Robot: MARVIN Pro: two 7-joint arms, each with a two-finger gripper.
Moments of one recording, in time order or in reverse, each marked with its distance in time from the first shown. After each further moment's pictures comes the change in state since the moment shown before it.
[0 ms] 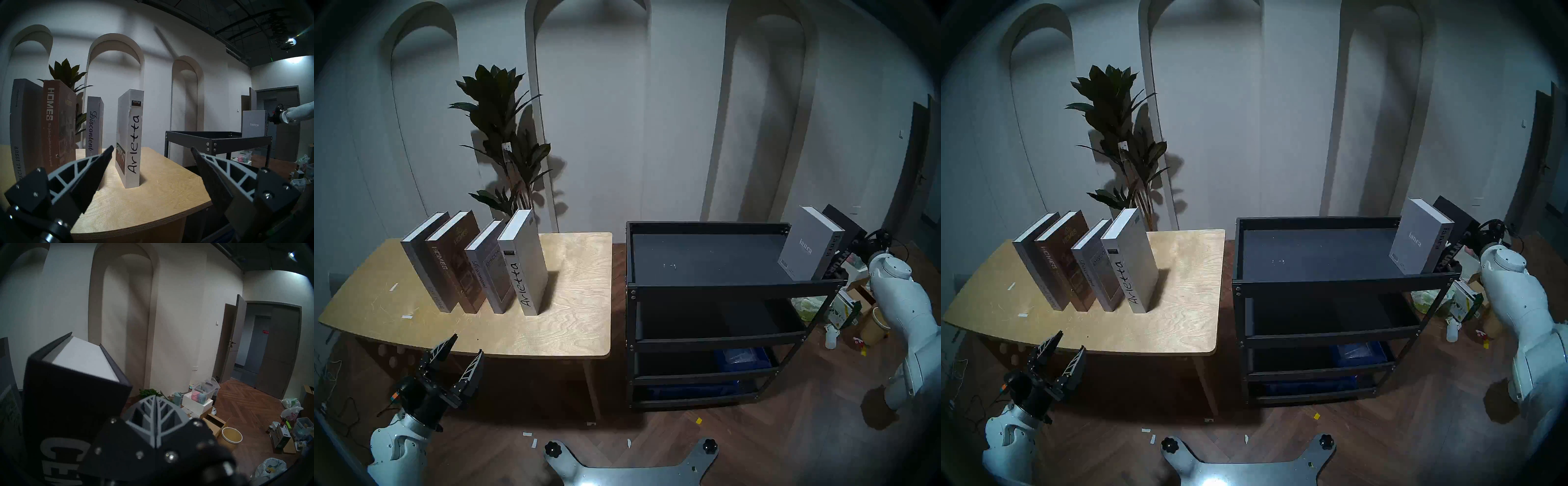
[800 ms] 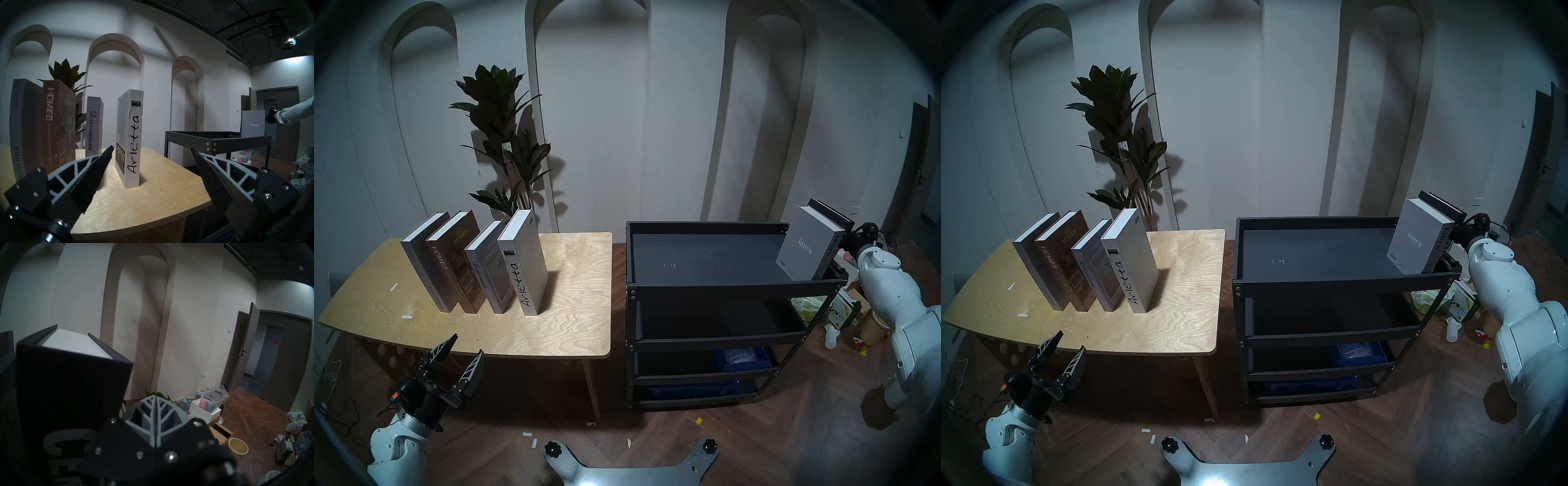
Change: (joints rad) left arm 0.000 0.000 0.000 -0.001 0.000 0.000 -0.001; right arm 0.191 -0.098 -0.095 0.229 -0.118 -0.097 0.108
